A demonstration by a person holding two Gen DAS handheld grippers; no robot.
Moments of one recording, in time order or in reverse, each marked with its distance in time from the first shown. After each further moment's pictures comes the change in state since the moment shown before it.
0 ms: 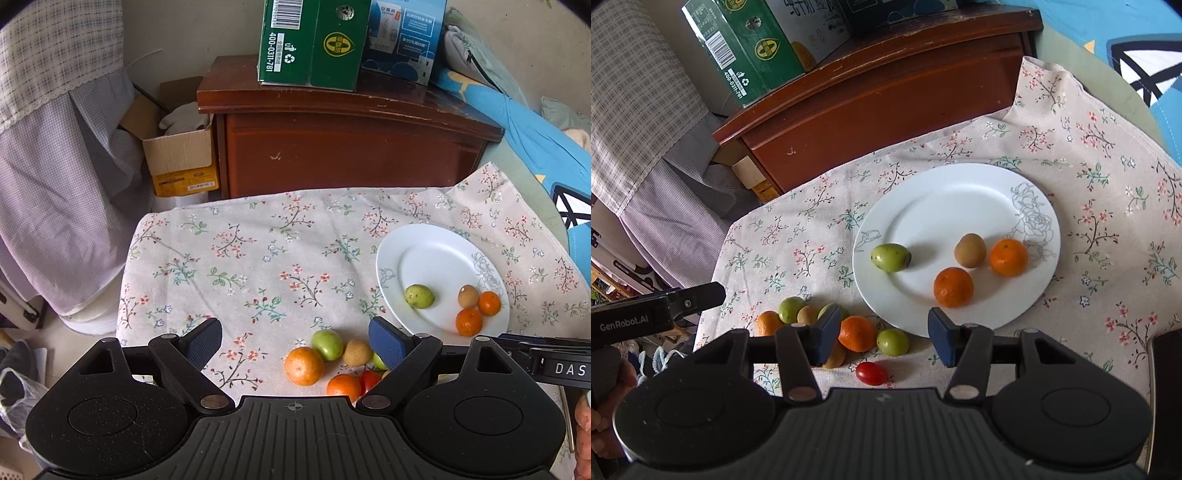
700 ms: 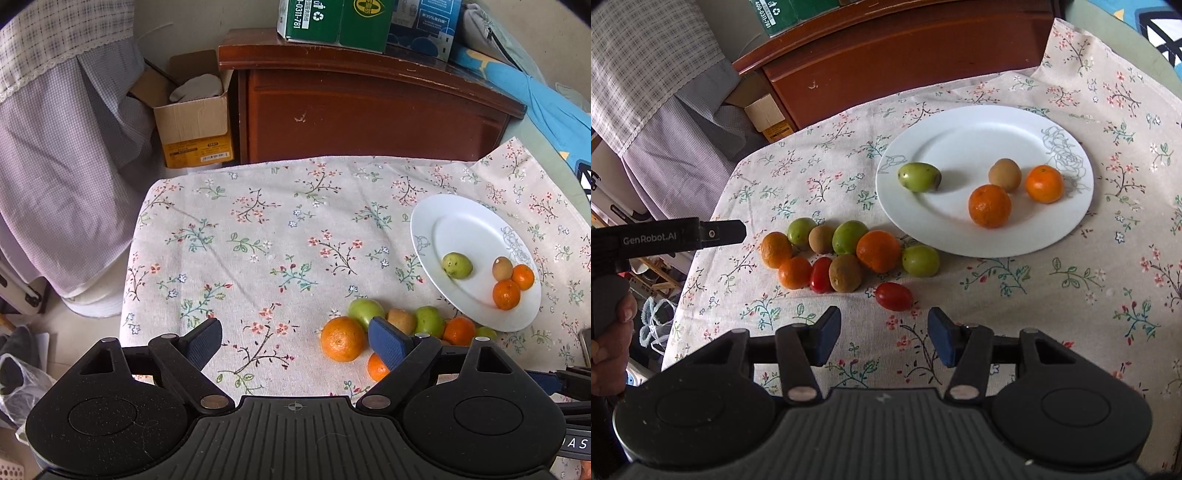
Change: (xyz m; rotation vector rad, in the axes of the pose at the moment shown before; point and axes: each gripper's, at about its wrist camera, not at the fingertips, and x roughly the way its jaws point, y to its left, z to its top) left arm 0.030 0.023 -0.021 -0.001 0.049 0.015; right arm 0.021 0.022 -0.051 -0.089 0.071 -0.023
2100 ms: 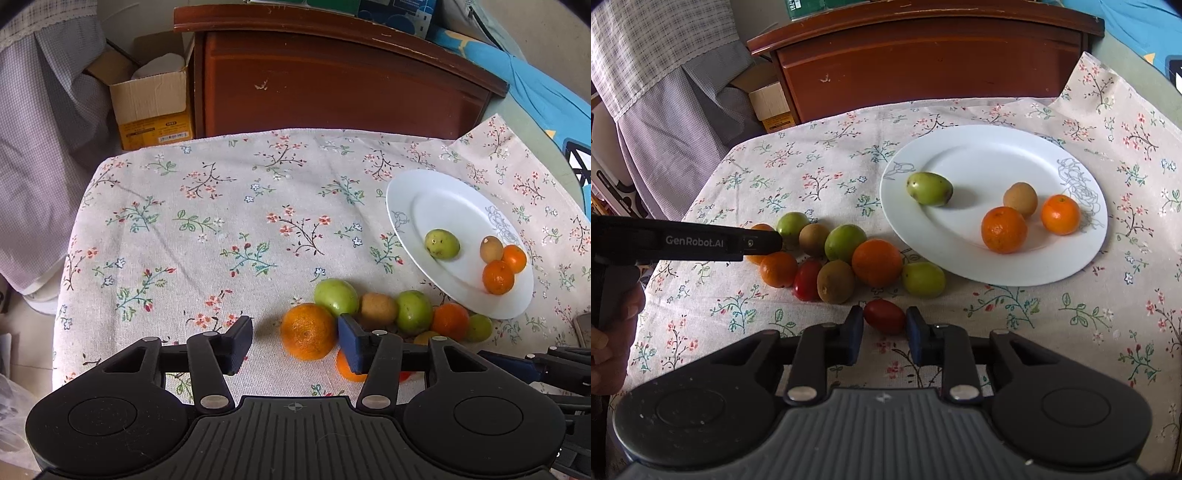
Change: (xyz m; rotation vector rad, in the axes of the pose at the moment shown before) left arm 0.040 -0.013 -0.012 0.016 0.021 -0.101; right arm 0.022 0.014 -0.001 -0.137 -0.043 -0.072
